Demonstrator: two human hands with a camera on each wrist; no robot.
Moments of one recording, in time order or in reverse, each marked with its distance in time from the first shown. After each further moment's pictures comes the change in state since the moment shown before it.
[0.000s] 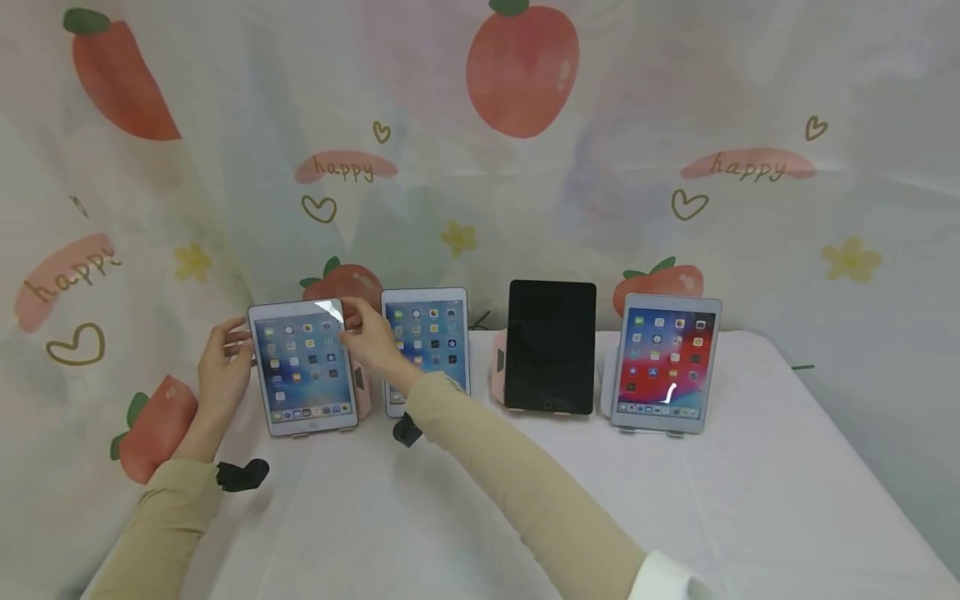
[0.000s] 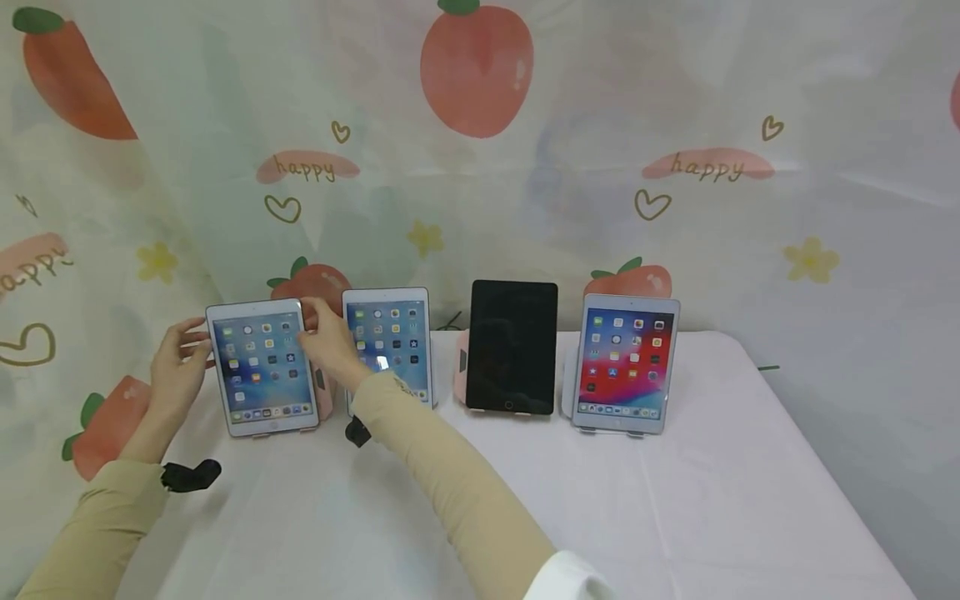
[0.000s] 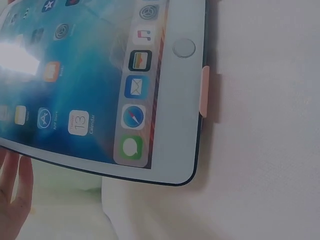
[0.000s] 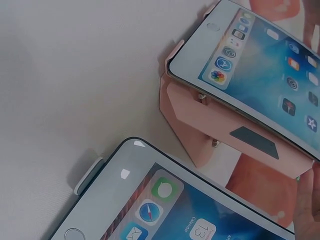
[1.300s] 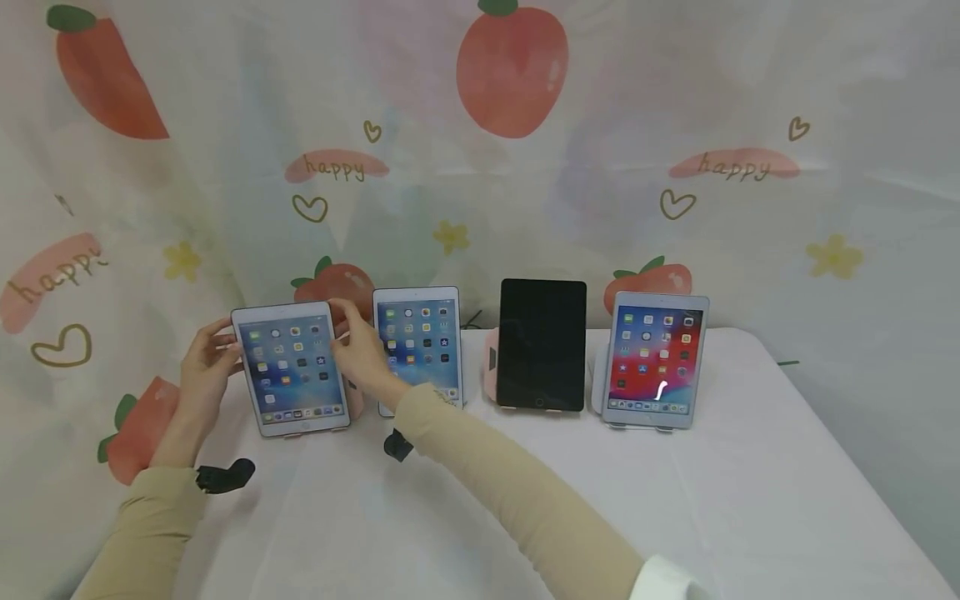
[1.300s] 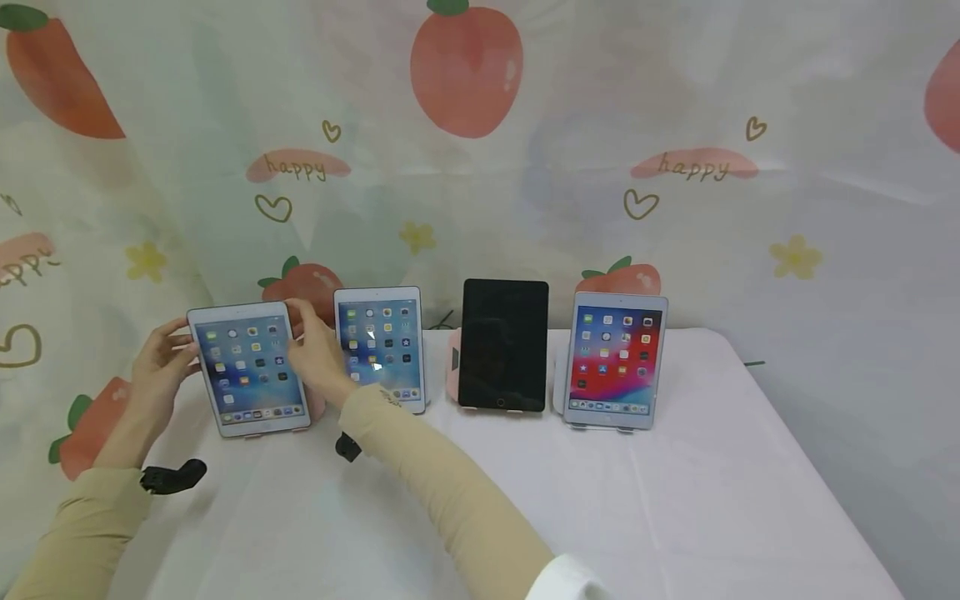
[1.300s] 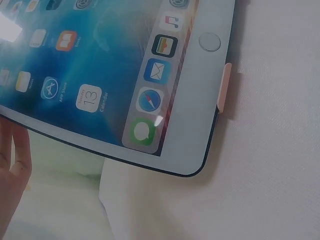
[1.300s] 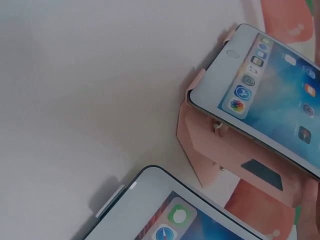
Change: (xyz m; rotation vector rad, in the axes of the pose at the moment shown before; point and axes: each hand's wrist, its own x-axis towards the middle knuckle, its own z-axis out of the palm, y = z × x) left_hand -0.001 -0.014 -0.014 -0.283 -0.154 0.088; right_hand -0.021 -0.003 0.008 -0.012 0.048 -0.061
